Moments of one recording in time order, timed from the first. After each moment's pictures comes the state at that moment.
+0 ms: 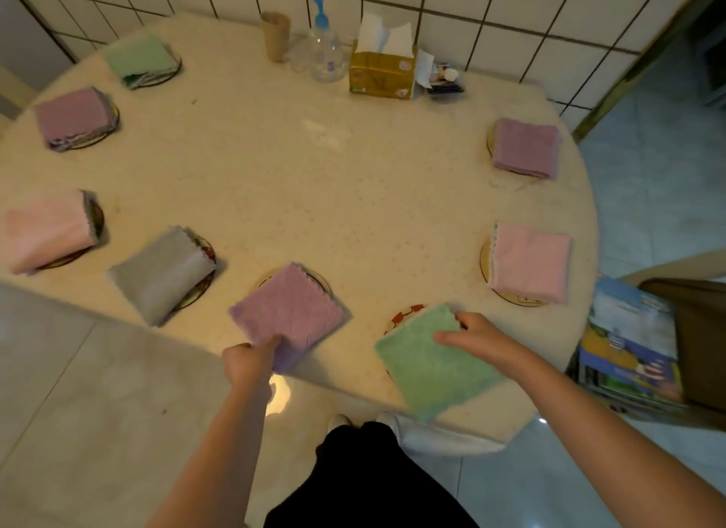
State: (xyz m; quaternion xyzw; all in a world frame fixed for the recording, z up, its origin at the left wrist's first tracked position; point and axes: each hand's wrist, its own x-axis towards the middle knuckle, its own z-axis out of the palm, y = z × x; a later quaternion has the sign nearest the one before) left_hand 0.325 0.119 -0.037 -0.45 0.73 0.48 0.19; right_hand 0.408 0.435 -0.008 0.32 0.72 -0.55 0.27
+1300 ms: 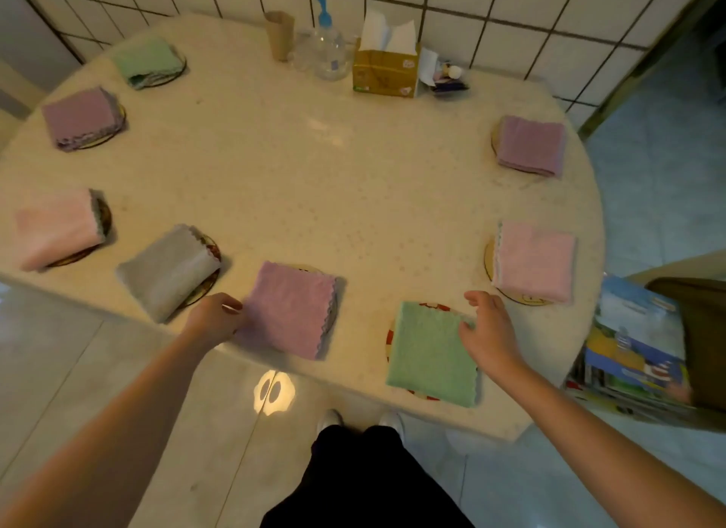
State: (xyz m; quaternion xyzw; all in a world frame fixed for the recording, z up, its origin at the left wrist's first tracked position) left_hand 0.242 0.045 -0.047 -0.13 0.91 0.28 0.29; right_hand 0.418 0.430 -0.023 0.29 0.90 -0.30 0.06
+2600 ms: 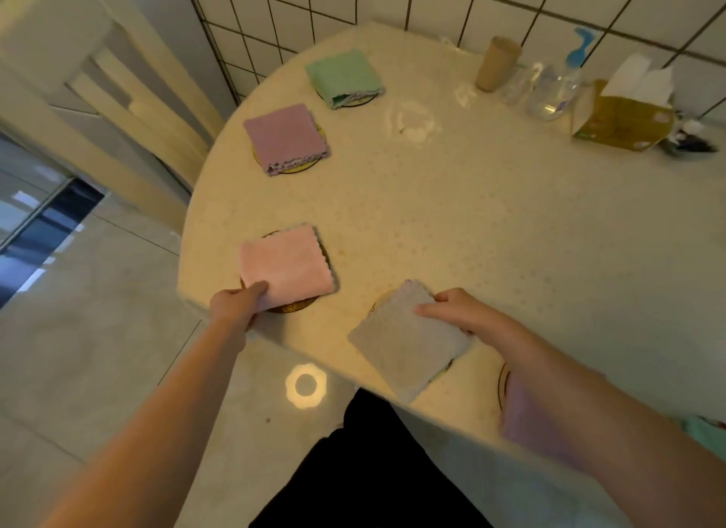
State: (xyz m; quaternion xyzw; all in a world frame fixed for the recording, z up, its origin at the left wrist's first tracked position) left_hand 0.021 -0.277 -0.048 -0.41 0.73 0.52 0.16; right_hand 0.085 0.059 -0.015 0.27 0.76 -0.44 0.39
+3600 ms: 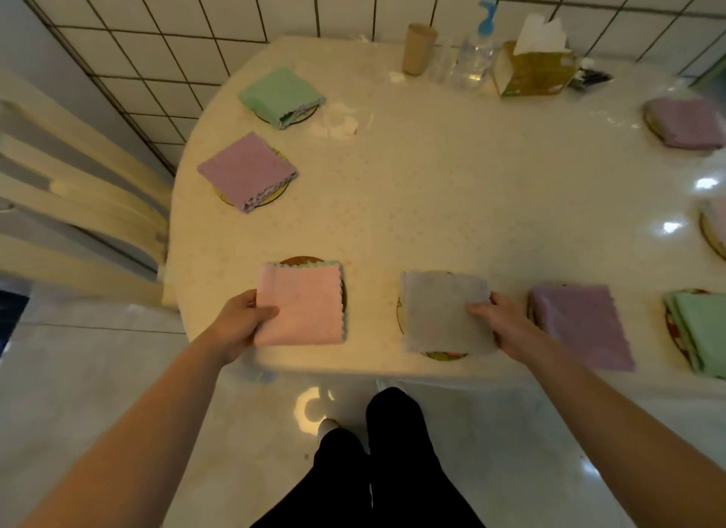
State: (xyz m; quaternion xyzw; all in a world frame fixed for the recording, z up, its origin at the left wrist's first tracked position) left_hand -0.059 -0.326 -0.047 -0.12 0.71 0.56 0.41; right_hand 0.155 0.020 -0.038 0.54 0.58 -0.61 0.10
